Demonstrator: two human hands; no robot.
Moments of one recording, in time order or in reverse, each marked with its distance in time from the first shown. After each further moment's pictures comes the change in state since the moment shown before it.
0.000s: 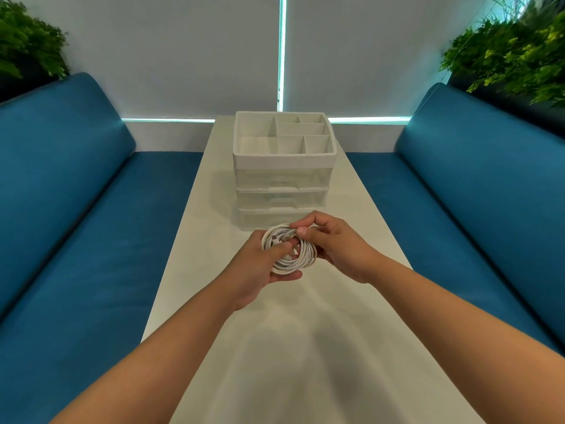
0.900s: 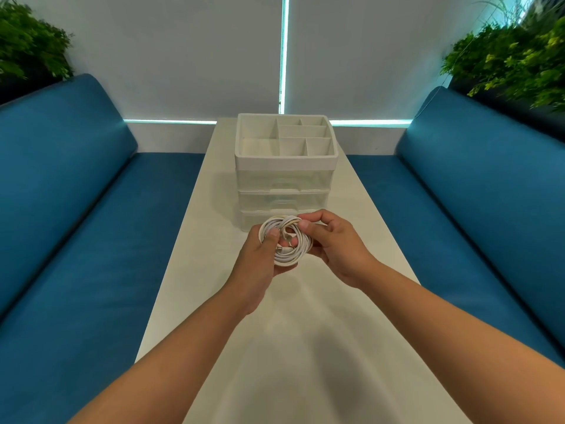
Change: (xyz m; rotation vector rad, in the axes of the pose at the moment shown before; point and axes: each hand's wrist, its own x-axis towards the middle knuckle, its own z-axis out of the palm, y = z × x) left_hand -0.005 -0.002 0.011 0.008 0.197 0.184; right_hand 0.003 0.001 0.012 0.227 0.181 -0.018
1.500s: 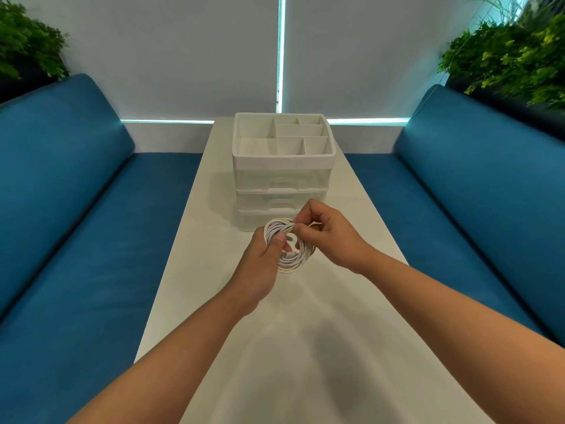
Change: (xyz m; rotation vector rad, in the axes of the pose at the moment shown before) left_hand 0.003 -0.009 0.000 0.275 -0.025 0.090; right_hand 0.007 -0.011 -0.005 -0.639 -0.054 -0.216
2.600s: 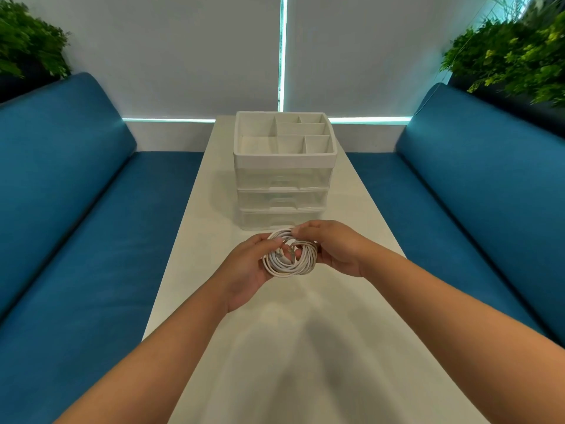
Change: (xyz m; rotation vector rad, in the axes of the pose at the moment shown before) left_hand 0.005 -0.001 -0.024 -0.475 -0.194 -0.278; right_hand 0.001 -0.003 0.003 0.452 -0.160 0.491
